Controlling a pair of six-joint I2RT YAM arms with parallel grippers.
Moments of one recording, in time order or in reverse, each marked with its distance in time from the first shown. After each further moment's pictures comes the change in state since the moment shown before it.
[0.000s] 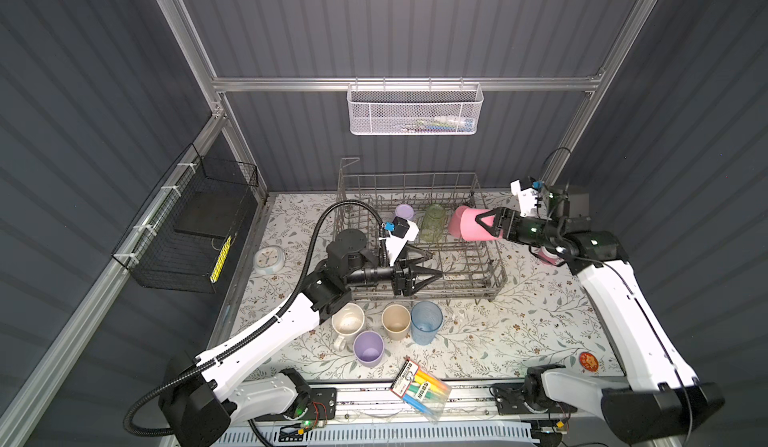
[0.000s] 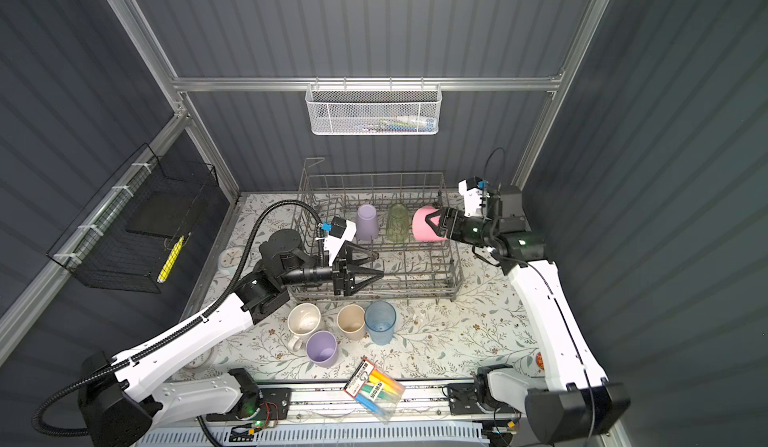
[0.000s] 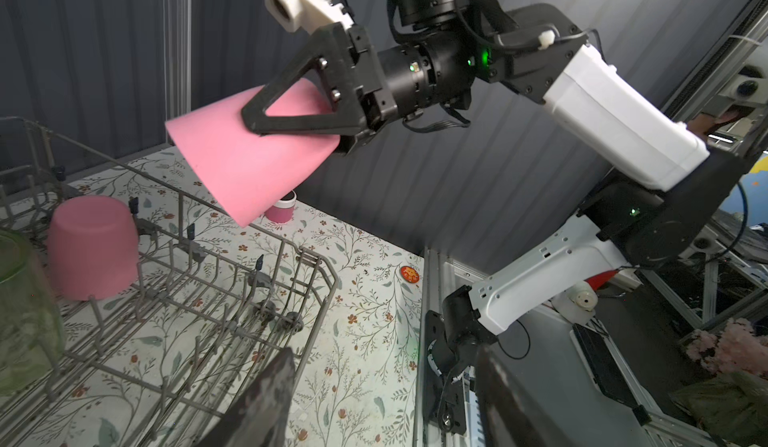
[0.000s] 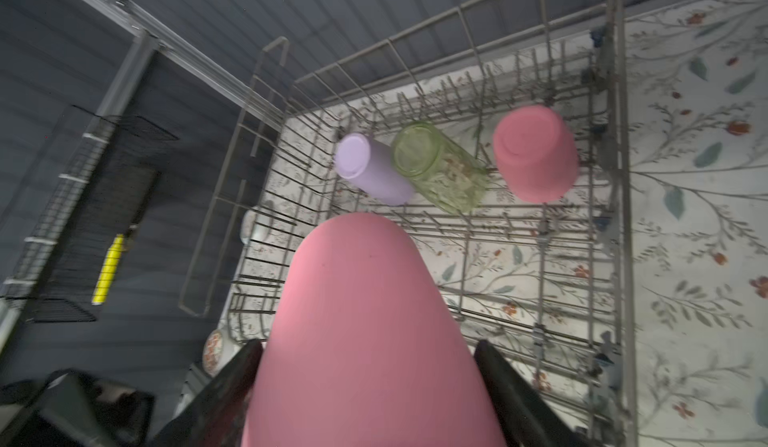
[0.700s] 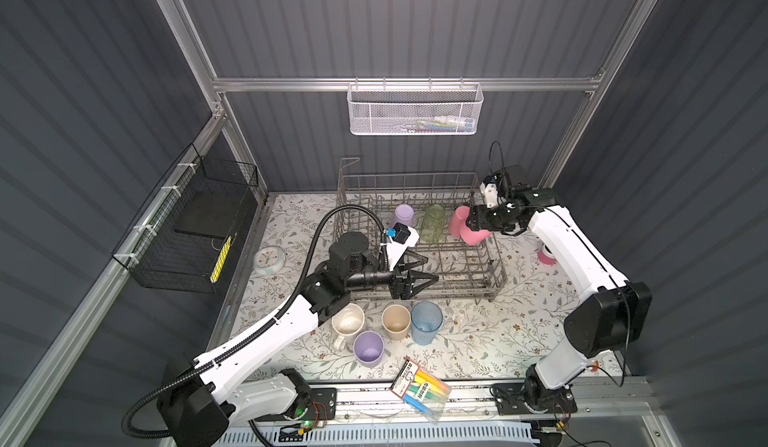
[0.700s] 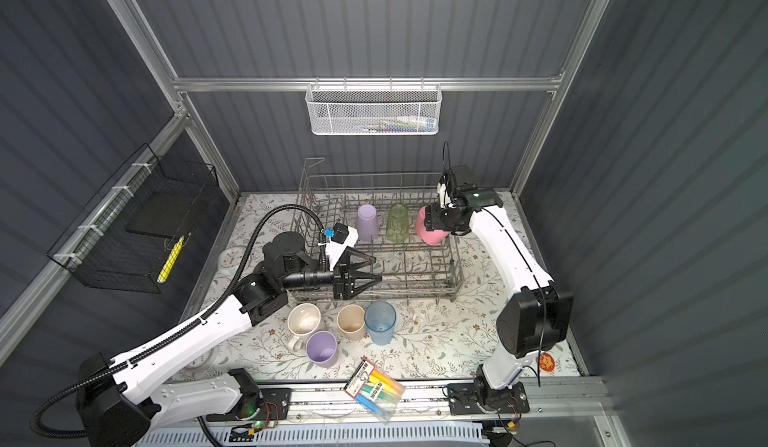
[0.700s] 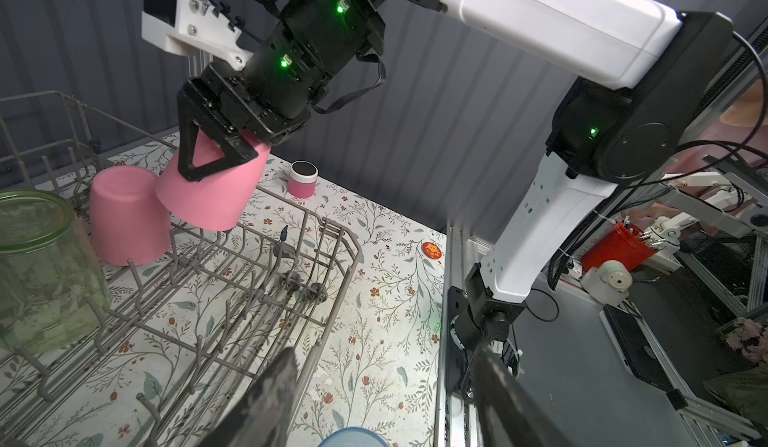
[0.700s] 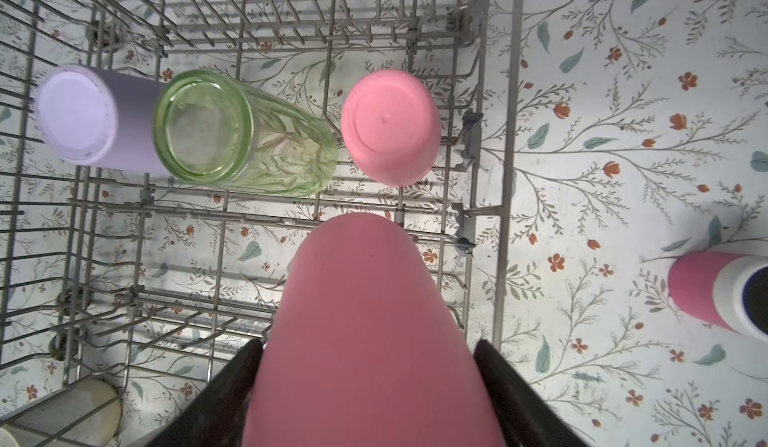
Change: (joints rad) left arm 0.000 -0.009 -0.018 -0.080 -0.037 0.080; right arm 0.095 0.431 0.288 -0.212 0.394 -0.195
